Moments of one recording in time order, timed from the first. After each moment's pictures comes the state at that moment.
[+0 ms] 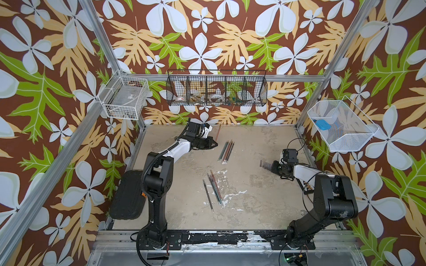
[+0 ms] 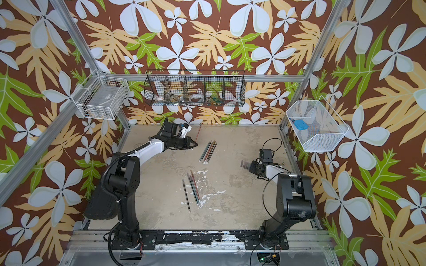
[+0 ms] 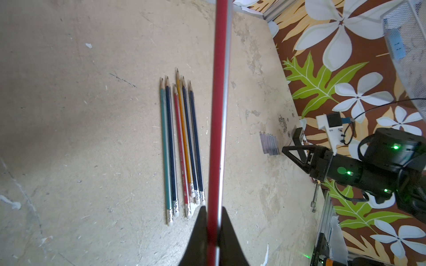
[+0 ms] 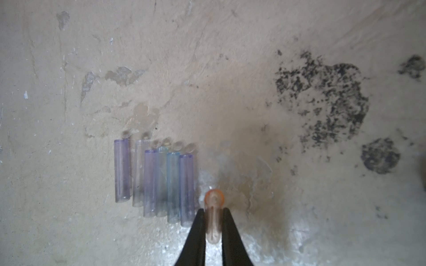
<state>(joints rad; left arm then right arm) -0.31 2.04 1.55 -0.27 0.68 -0.36 -0.07 1.63 0.81 -0.21 -0.10 0.35</state>
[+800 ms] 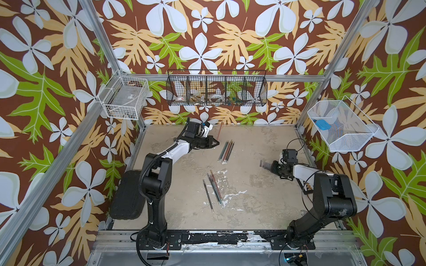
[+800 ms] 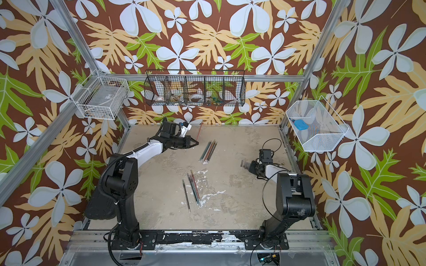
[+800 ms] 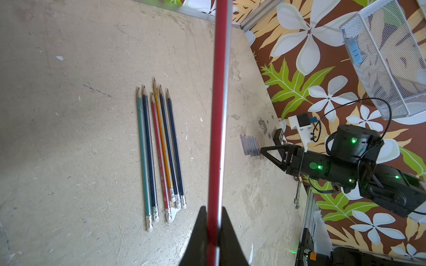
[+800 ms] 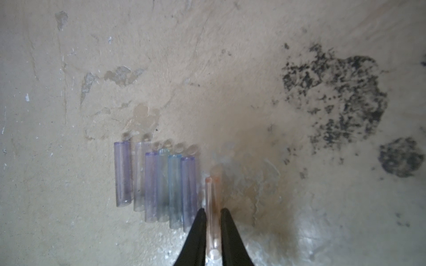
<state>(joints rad) -0.31 2.01 1.53 -0.21 0.73 -0.38 -0.07 1.65 0.81 -0.19 -0.11 0.37</state>
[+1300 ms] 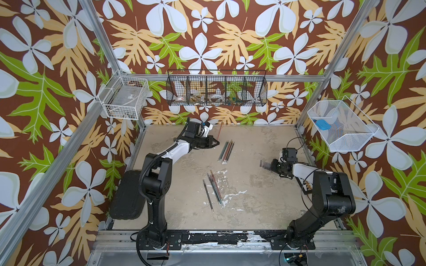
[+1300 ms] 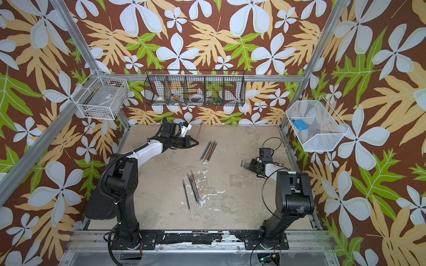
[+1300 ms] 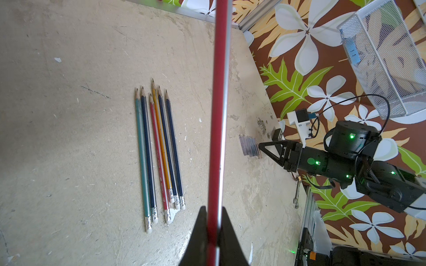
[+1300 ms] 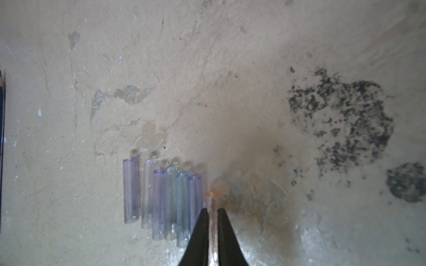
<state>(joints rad) -0.31 2.01 1.53 -0.20 0.74 -0.38 -0.07 1.68 0.84 -0.16 -0.12 0.38</state>
